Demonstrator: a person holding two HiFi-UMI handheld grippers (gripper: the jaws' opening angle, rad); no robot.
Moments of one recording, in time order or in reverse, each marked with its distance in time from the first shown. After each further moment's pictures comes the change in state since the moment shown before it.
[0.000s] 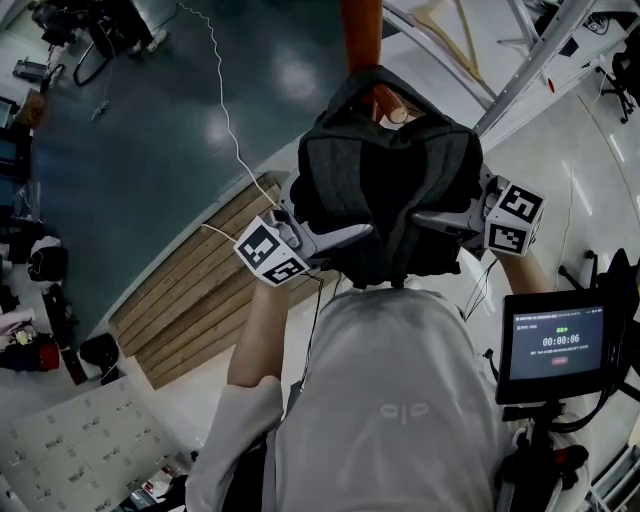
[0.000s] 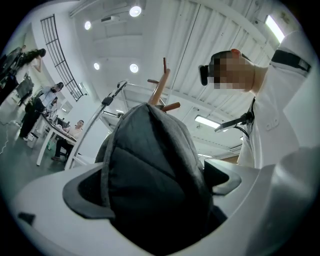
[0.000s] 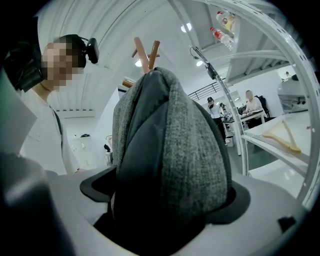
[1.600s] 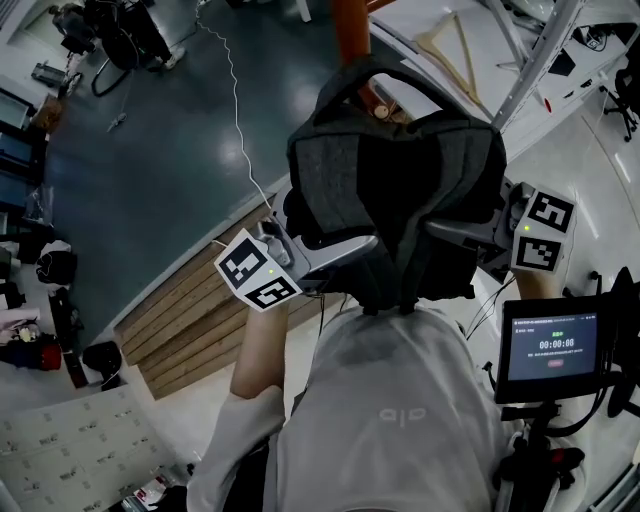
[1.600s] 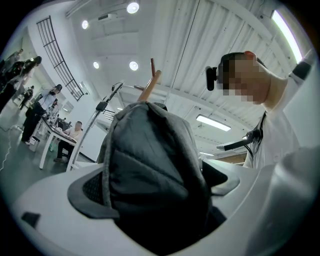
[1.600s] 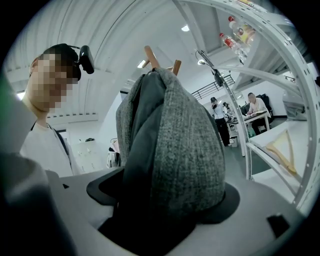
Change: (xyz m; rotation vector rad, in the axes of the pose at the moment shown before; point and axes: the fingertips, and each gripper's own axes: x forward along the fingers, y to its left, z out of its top) left arm 0.019 -0.037 0.073 0.000 0.038 0.031; right arm -0.024 0.038 0.072 0.022 0.009 0.040
